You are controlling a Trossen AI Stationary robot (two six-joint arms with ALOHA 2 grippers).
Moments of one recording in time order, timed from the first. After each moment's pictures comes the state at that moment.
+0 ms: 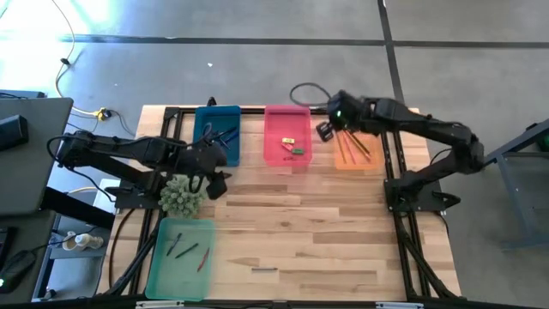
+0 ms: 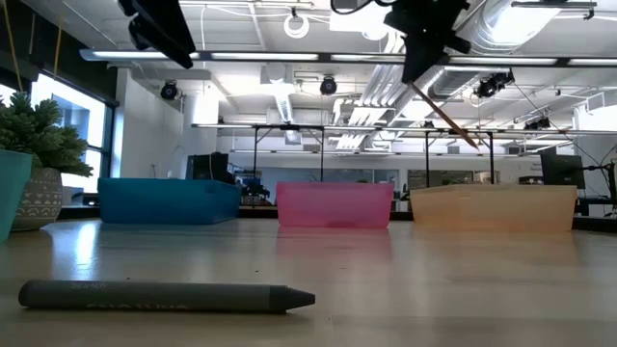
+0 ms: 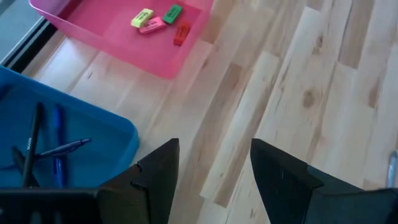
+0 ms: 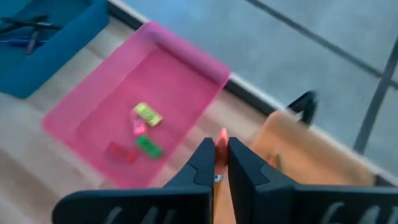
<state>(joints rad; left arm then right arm) 0.01 1.11 1.09 -0.93 -0.30 -0.46 -0.33 1.38 1.43 -1.02 0.45 0.45</state>
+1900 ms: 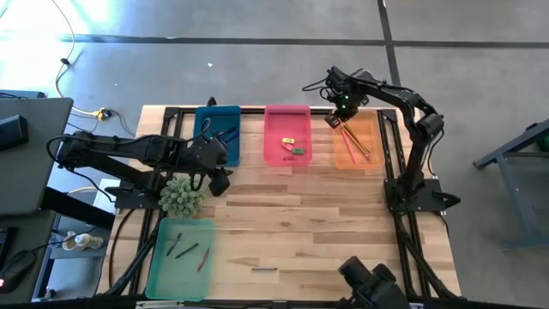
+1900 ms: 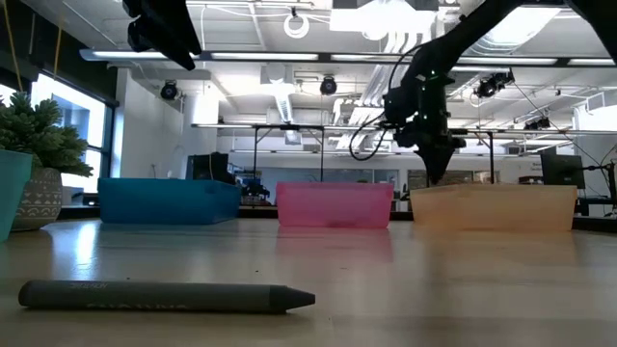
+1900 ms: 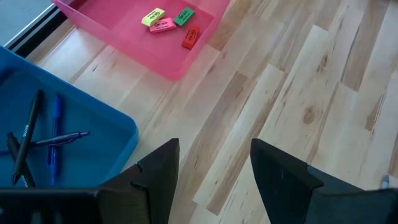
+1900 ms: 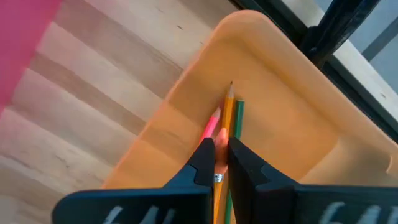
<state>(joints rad) 0.04 1.11 1.09 -0.92 -0.30 -0.55 -0.90 1.87 1.47 -1.13 0.05 -0.01</state>
